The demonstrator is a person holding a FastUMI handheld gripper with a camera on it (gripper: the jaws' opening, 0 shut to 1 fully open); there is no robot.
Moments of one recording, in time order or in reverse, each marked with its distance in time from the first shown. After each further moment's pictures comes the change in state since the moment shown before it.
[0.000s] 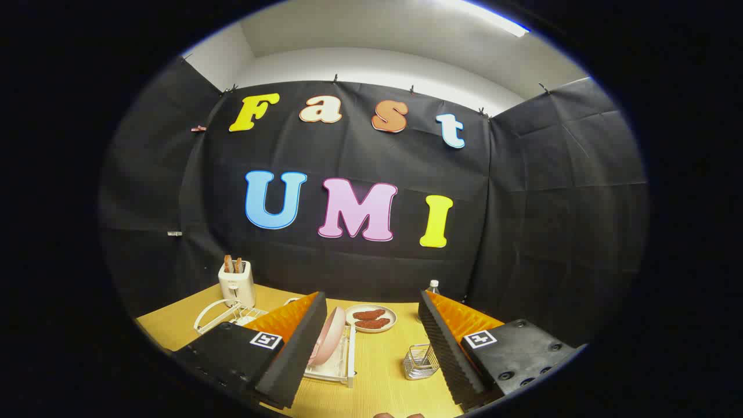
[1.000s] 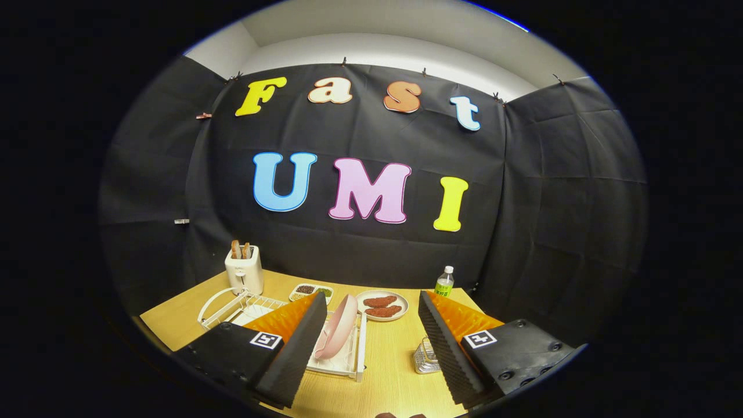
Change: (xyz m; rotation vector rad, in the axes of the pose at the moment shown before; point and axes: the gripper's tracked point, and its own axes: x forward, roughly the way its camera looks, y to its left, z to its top) arm 0.026 0.018 -0.025 -0.007 0.109 0.054
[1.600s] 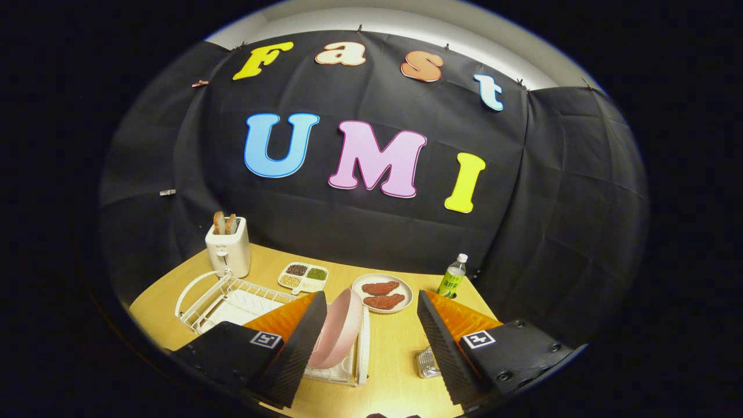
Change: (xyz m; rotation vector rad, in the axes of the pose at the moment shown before) arm 0.100 0.027 -0.029 -0.072 0.175 -0.025
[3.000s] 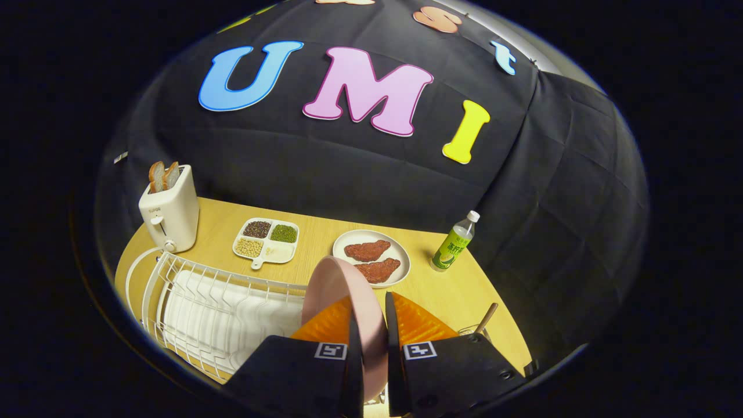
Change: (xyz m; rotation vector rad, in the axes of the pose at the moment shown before) arm 0.120 0.022 -0.069 -0.094 0.278 -0.173
